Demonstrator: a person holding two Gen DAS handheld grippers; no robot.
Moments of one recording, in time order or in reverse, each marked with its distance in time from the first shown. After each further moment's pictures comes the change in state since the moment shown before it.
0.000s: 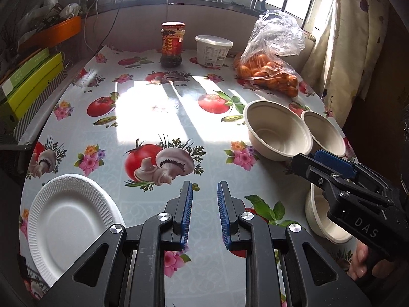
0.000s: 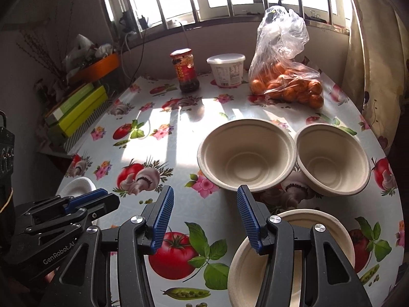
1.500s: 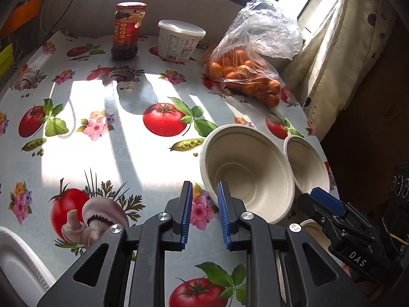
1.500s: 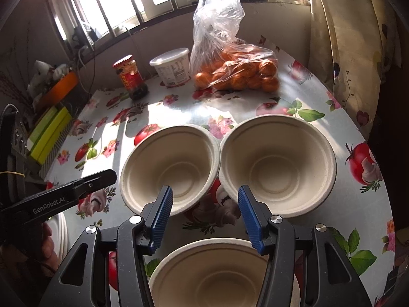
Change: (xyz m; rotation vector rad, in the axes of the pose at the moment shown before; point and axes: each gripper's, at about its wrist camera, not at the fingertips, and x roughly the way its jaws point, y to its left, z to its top) left arm 0.080 -0.026 0.071 -0.057 0.088 -0.216; right arm 0.020 -0.090 0.022 0.170 0.056 -0.073
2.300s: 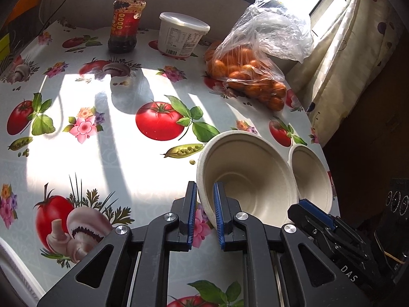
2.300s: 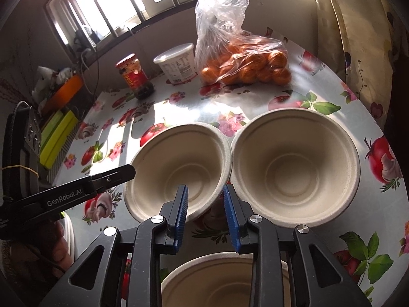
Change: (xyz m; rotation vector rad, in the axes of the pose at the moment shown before) left arm 0.022 0.003 0.012 -0.046 0.020 -0.018; right arm 0.019 -0.002 0.001 0.038 0.015 0.061
